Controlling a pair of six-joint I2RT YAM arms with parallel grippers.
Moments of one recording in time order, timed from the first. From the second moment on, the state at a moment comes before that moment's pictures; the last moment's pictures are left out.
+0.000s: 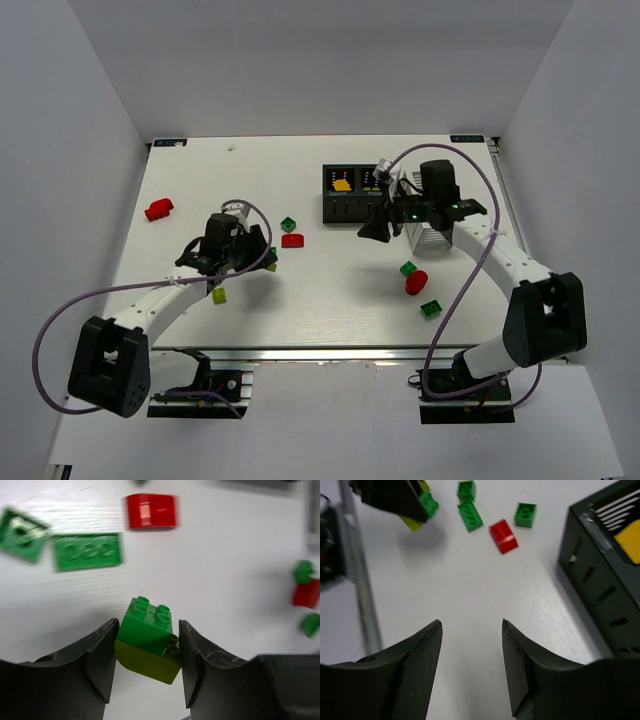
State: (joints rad) left arm -0.34 1.22 0.66 -0.20 0.13 -0.51; right arm 0.33 1.44 1.08 -0.30 -0.89 -0.32
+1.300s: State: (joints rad) left arm -0.48 0.95 0.56 0.18 0.43 -0.07; right arm 0.71 1.74 1.46 -0.22 -0.72 0.67
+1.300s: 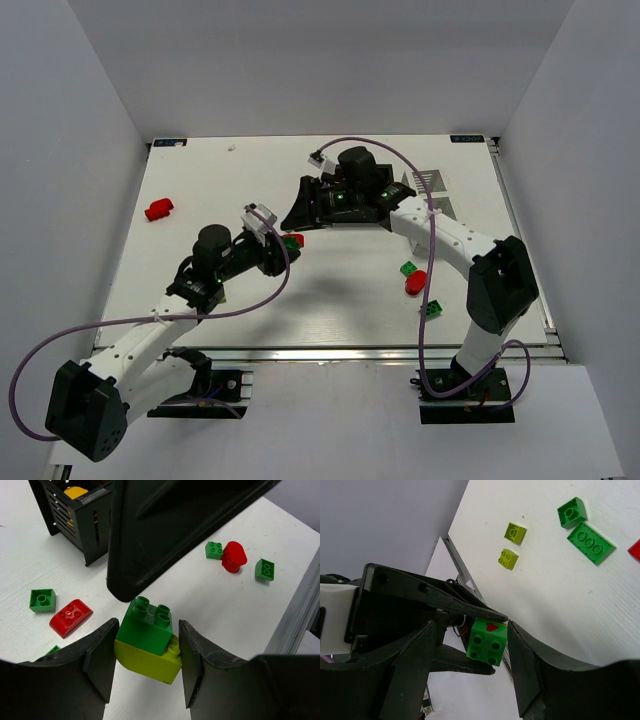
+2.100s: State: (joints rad) left arm -0.49 0.97 0.60 0.16 0.38 -0.04; right arm 0.74 1.74 1.46 -0.30 -0.65 0.62
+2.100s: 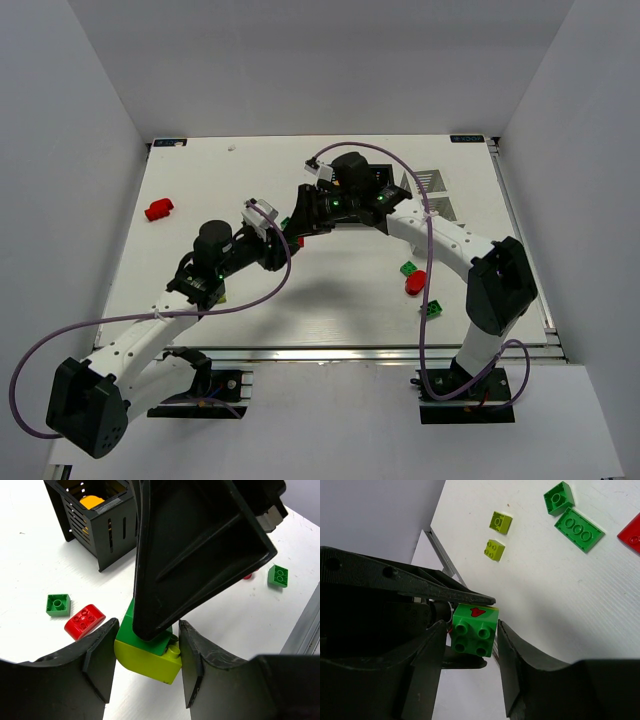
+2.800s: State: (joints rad) left arm -0.49 0.96 0.62 0.14 0.34 -0.09; right arm 0.70 1.74 1.44 -0.21 -0.73 0.63
